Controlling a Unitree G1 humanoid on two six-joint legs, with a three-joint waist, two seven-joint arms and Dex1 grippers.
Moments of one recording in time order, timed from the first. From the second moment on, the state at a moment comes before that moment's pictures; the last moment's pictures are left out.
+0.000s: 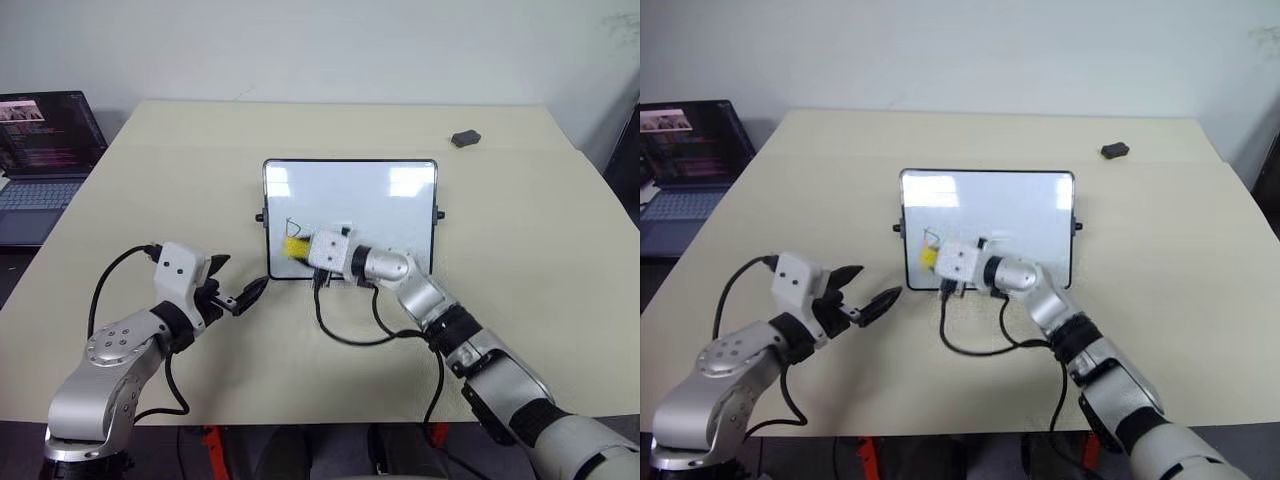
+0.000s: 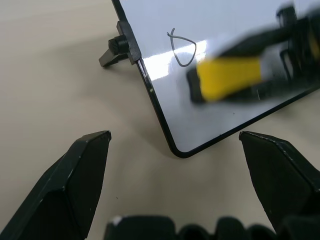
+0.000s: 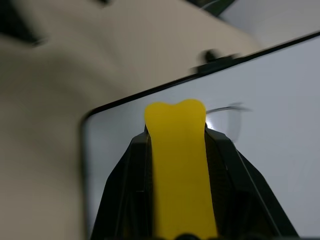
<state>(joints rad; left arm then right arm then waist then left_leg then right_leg) 0.00 0.59 0.23 -0.49 -0.45 0.65 -0.51 -0.76 -0.12 0.51 0.53 -0.26 -0.16 0.66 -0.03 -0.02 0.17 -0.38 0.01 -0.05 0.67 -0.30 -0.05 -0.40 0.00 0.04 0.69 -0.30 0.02</state>
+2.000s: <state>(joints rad) -0.03 0.59 0.18 -0.49 -0.45 0.65 -0.51 -0.93 -0.12 0.46 0.64 -0.30 -0.08 0.61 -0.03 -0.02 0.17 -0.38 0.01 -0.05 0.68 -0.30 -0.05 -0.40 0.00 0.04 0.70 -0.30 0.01</state>
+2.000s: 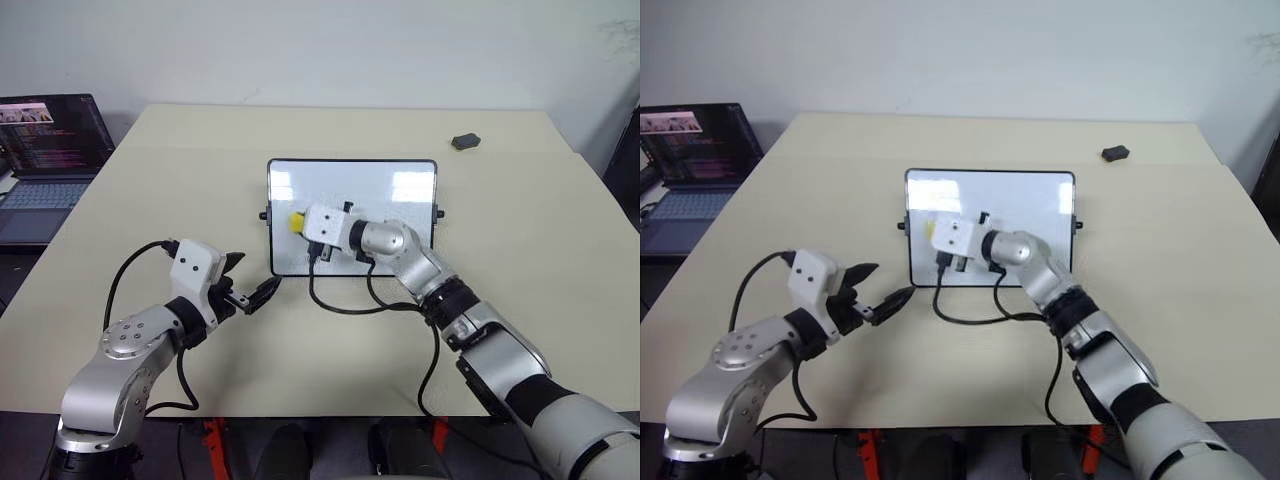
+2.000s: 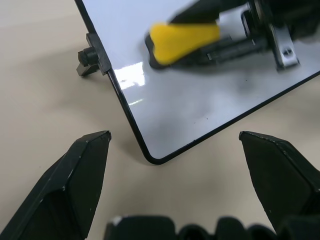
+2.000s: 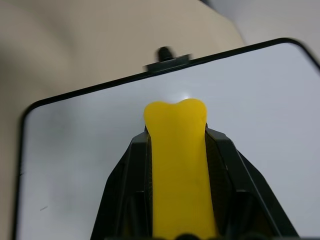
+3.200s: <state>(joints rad) -0.41 0.57 -0.18 -0.26 -0.37 0.42 -0.88 -0.11 -0.32 -0.20 -0.44 0.02 0.80 0.31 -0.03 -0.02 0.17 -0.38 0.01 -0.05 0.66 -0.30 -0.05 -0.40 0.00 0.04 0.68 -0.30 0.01</state>
